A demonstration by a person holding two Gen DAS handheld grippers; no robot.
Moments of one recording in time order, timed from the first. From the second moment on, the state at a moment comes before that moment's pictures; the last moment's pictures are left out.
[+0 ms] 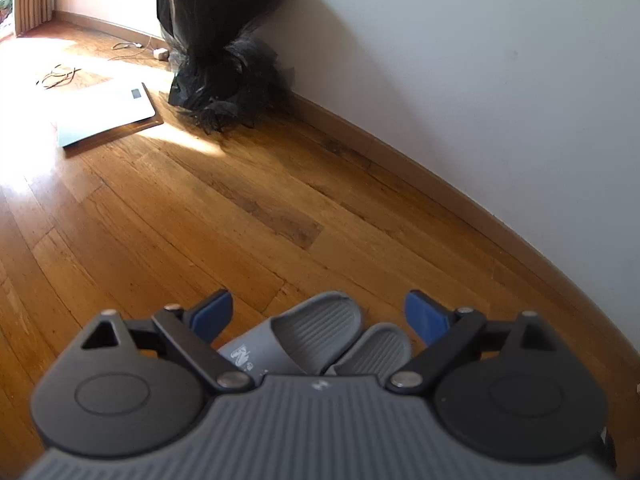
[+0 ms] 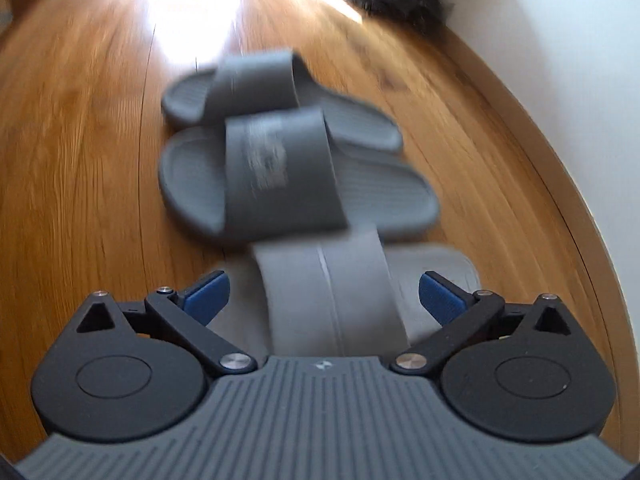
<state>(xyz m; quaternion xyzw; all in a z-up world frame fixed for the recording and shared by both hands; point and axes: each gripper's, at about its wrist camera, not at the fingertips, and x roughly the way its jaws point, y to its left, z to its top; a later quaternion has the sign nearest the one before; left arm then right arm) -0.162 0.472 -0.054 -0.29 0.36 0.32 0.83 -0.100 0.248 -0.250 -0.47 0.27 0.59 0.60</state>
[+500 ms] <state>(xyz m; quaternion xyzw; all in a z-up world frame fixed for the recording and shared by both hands) -0.191 0.483 -0.026 -0.36 0.27 0.37 0.81 -0.187 0.444 -0.233 -0.35 0.25 0.64 0.63</state>
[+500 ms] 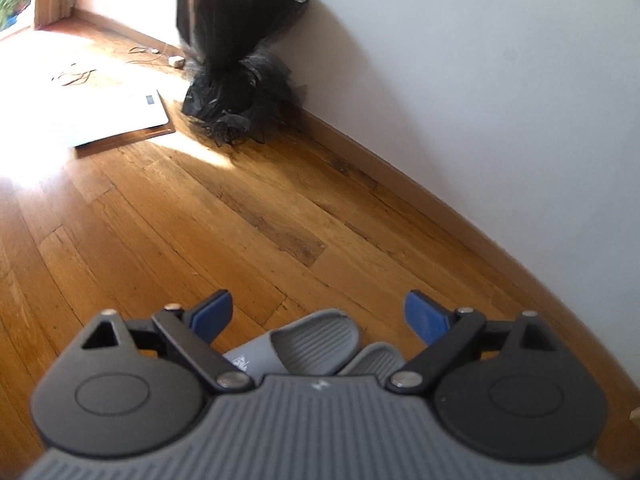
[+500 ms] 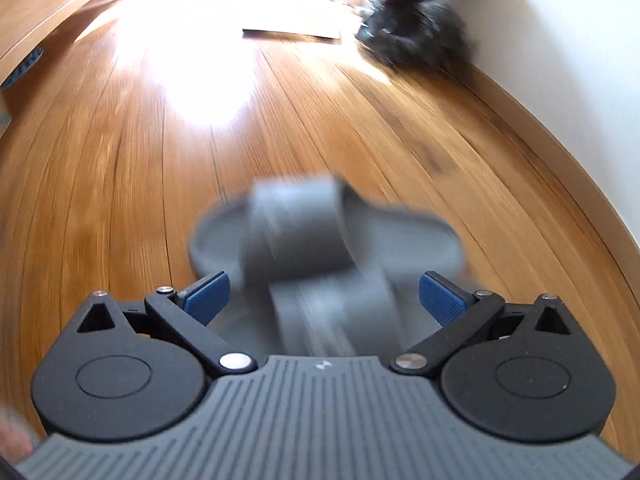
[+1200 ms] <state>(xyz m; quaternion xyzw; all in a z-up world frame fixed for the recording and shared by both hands) -0.193 0.480 -0.008 -0.38 0.24 0.36 0.82 -0.202 0.440 -0.274 -0.47 0.12 0.67 0.56</state>
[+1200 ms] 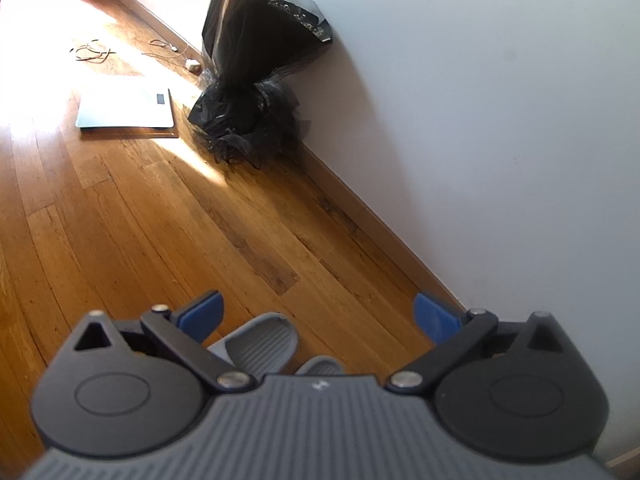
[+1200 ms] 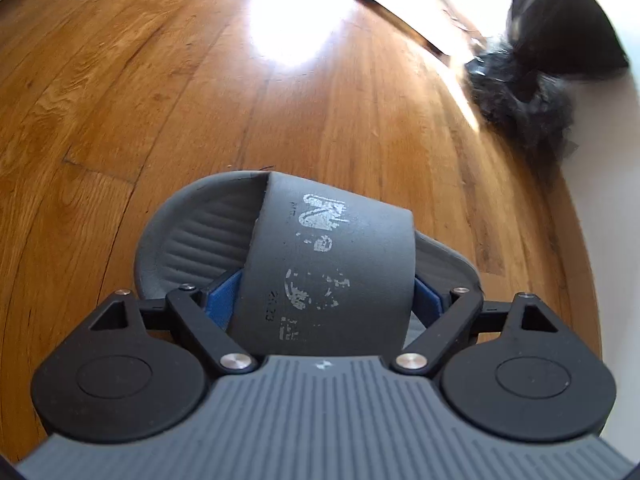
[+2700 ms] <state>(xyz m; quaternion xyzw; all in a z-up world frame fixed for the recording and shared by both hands) -0.176 0.471 -0.060 -0.24 0.39 0.34 0.82 0.032 0.362 -0.200 0.11 0.72 0.35 0.58</state>
